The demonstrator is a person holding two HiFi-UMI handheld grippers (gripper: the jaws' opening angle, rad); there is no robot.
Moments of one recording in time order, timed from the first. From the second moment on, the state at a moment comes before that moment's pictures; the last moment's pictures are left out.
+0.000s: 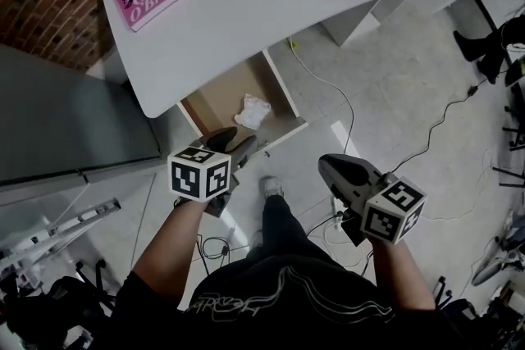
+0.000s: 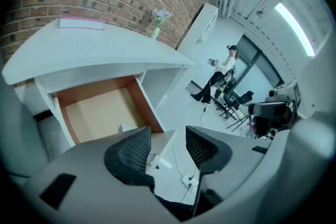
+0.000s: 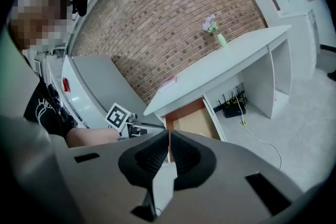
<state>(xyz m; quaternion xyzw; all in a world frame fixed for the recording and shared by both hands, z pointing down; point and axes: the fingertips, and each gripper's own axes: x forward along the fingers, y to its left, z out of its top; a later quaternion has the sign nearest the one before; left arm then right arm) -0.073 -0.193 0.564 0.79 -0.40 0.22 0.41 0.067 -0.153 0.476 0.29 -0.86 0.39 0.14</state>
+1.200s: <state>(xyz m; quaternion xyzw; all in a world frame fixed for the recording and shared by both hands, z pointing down) -0.032 0.045 0.172 0.93 -0.32 0.02 0.19 0.016 0.036 0.174 0.23 -0.96 0.16 0.00</state>
